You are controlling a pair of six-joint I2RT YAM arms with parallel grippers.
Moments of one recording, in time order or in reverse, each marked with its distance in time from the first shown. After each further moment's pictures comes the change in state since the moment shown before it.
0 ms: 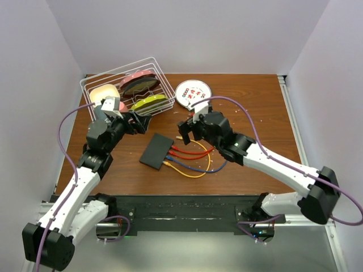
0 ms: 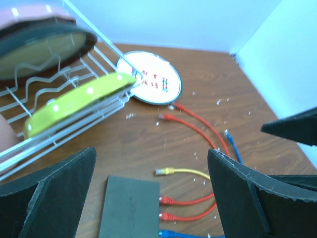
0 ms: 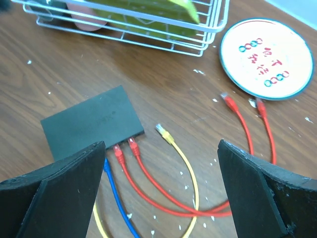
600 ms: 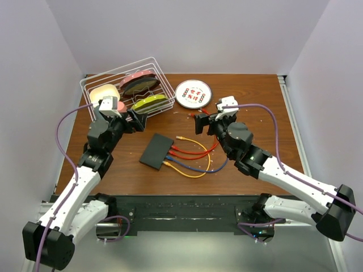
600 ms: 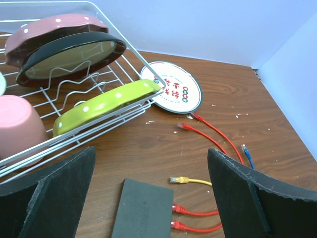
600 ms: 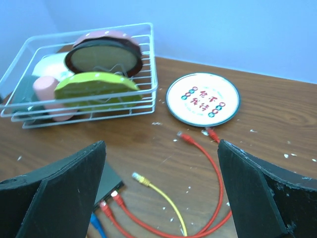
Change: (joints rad) left arm 0.000 -0.018 0.000 -0.018 -0.116 0.001; right arm 0.000 -0.274 -0.211 0.289 0.281 0.061
